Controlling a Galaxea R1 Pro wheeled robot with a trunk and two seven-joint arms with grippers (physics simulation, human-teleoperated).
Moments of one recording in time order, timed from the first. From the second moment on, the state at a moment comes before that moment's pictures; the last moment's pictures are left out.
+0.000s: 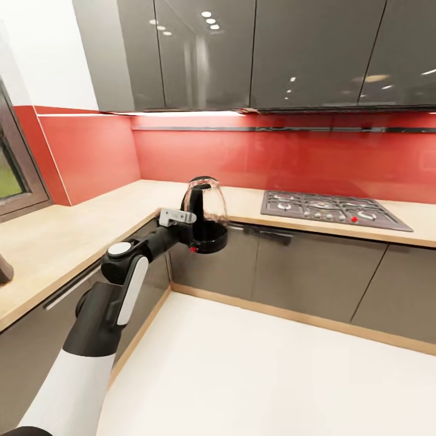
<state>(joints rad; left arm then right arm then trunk) -0.76 -0.05 -0.18 -1.58 0.09 0.67 -0.26 -0.19 -0.19 0.29 0.04 0.35 -0.26 0.30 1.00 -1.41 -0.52</state>
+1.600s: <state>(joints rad) -0.76 -0.05 -0.16 -1.58 0.09 0.67 -0.26 -0.19 -0.19 0.29 0.04 0.35 -0.26 0.30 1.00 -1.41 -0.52</state>
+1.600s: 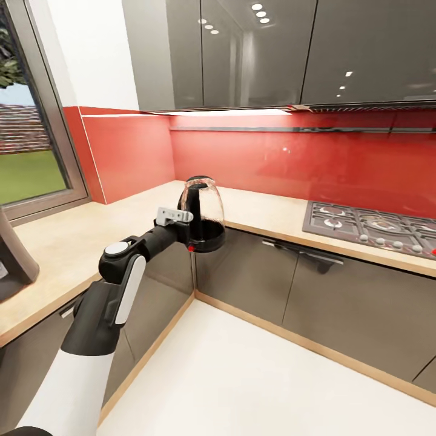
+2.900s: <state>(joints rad) -0.76 -0.05 -0.17 -1.58 0.09 0.67 -0.26 -0.19 -0.18 0.29 0.04 0.35 -0.26 0.30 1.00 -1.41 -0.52</state>
